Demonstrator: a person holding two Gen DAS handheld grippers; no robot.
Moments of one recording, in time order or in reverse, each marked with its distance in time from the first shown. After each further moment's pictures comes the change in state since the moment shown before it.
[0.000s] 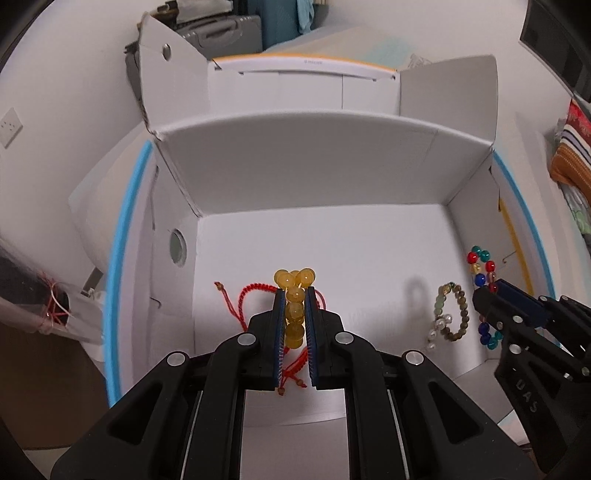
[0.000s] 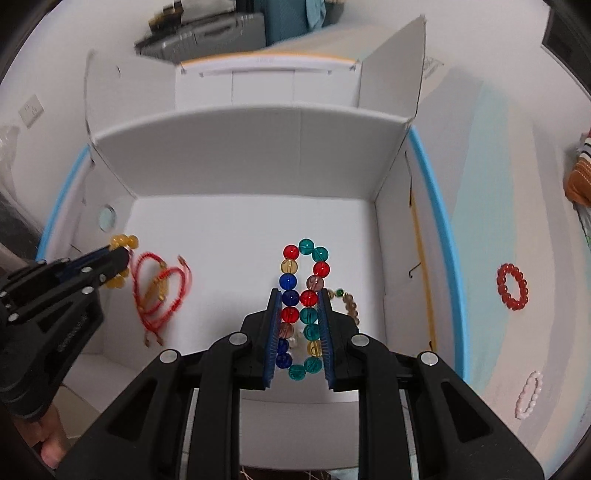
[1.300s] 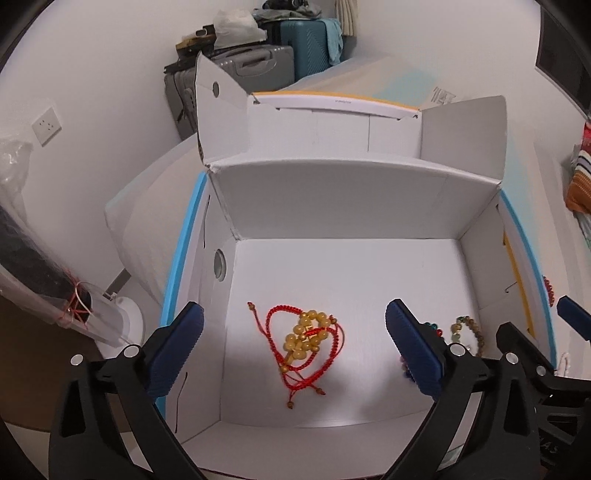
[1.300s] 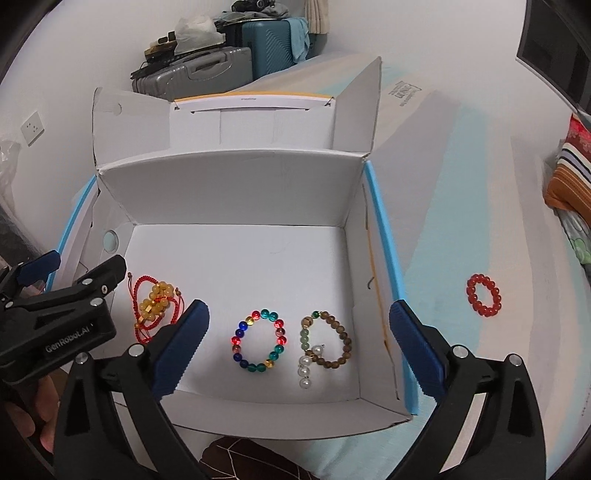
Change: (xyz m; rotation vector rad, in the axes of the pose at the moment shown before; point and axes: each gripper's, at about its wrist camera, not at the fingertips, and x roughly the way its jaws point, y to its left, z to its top) left arm -0.043 0.002 -0.002 -0.070 -0.135 0.106; right arm -0.044 -0.023 -0.004 0.030 -0.133 -0.035
